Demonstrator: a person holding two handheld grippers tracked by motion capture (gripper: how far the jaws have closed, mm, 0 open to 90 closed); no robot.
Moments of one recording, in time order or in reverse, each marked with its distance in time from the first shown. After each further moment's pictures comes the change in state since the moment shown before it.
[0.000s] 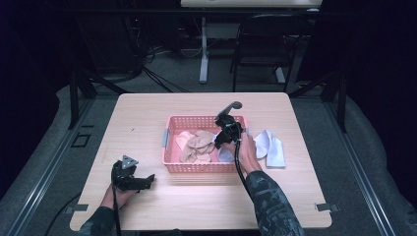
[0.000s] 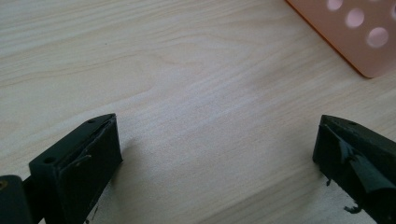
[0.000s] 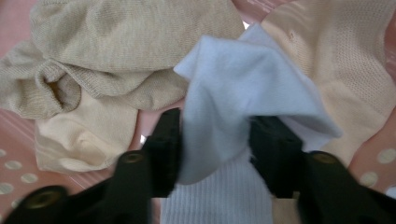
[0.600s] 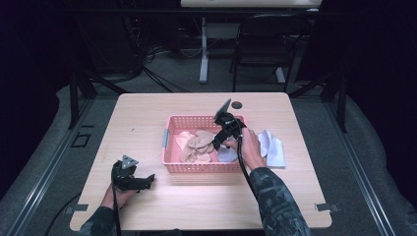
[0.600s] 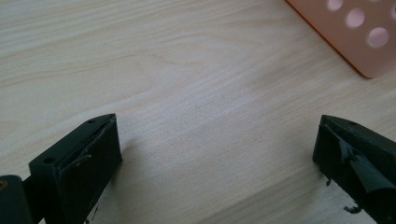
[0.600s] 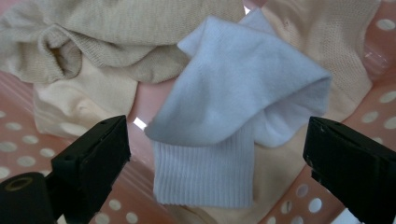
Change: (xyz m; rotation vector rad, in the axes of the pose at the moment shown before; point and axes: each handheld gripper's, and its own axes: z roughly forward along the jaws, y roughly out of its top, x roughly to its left) left arm 0.000 0.000 0.000 -0.001 0.001 0.000; right arm 0.005 0.006 -0.016 0.093 -0.043 -0.094
